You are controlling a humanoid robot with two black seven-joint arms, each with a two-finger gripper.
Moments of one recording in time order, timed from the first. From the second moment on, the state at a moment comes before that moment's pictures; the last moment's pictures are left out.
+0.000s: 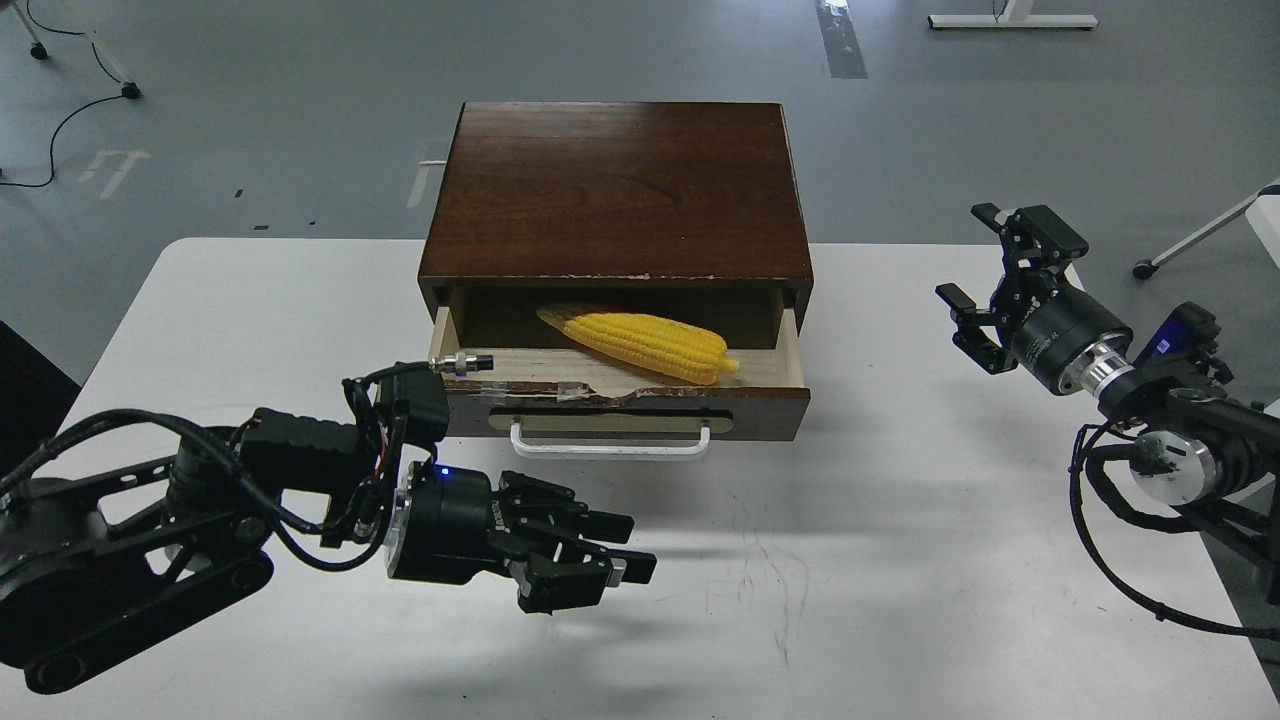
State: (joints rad) left arm -0.49 0.65 -0.53 -1.64 1.79 -0.45 -0.49; right arm 0.76 -0.66 0.21 1.02 -0.04 0.17 0.49
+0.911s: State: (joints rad) left arm -0.45 0.65 -0.63 -1.50 1.45 -0.49 -0.49; right arm 0.75 -0.66 0.21 1.02 -0.05 0.17 0.49
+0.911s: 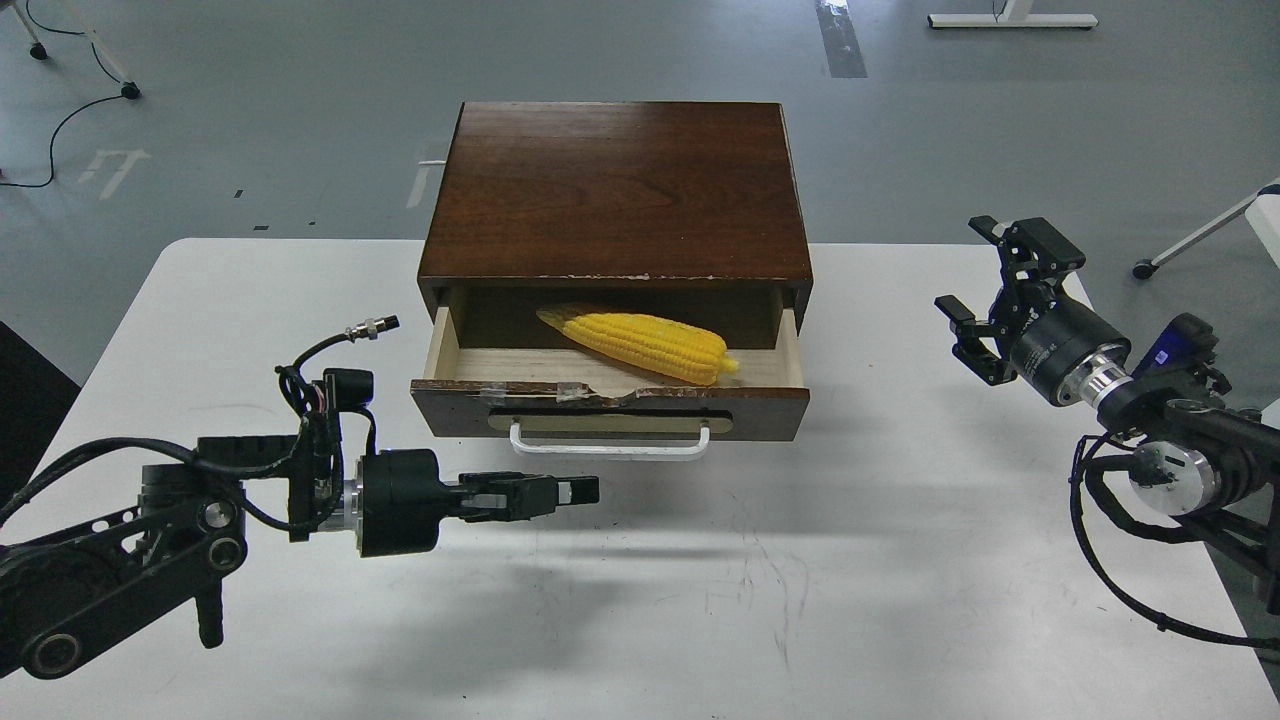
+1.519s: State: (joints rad) left arm -0.45 0.65 -0.63 -1.48 1.43 -0.49 -0.49; right arm 0.74 -0.66 0.21 1.02 -0.05 0.17 0.49
